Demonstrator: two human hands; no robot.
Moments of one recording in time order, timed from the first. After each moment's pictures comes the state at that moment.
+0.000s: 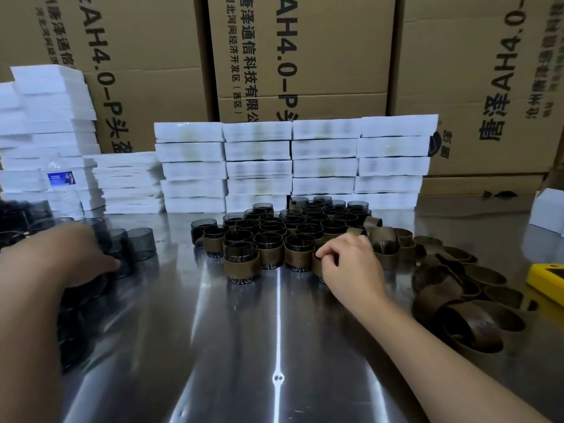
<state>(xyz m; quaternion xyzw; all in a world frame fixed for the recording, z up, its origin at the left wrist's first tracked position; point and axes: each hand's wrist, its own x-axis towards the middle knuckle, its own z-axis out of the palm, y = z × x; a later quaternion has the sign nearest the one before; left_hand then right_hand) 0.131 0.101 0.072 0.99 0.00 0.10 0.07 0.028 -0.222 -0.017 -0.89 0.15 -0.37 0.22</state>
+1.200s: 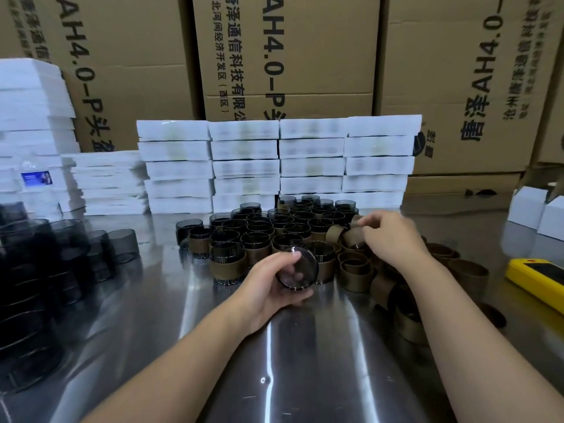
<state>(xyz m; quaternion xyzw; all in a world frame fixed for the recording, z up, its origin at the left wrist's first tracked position) 0.085 -0.102 -0.026 0.48 -0.20 -0.32 0.79 0.013 -0.300 0.026 -0.87 0.26 -0.31 0.26</state>
